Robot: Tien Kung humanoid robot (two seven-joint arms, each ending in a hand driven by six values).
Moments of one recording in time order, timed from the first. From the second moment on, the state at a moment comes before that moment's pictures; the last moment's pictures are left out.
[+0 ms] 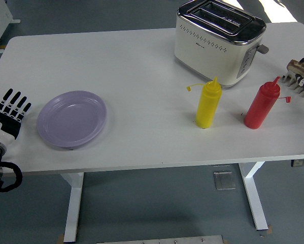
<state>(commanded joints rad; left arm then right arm) -0.32 0.31 -1.29 -0.97 0.21 0.06 -0.14 0.50 -0.46 1.26 0.88 -2.15 -0.23 0.04</state>
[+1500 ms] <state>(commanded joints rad) -0.38 0.29 -1.05 -1.04 0.12 0.07 -0.13 0.48 -0.47 1.30 1.03 -2.08 -0.33 0.02</state>
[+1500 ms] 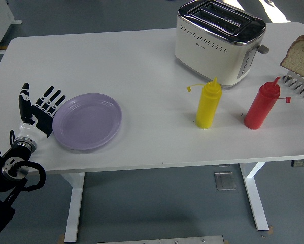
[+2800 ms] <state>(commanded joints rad) -0.48 0.29 -0.86 -1.15 0.06 0.08 -0.12 0.71 -0.56 1.20 1.33 -1.77 -0.19 -0.08</state>
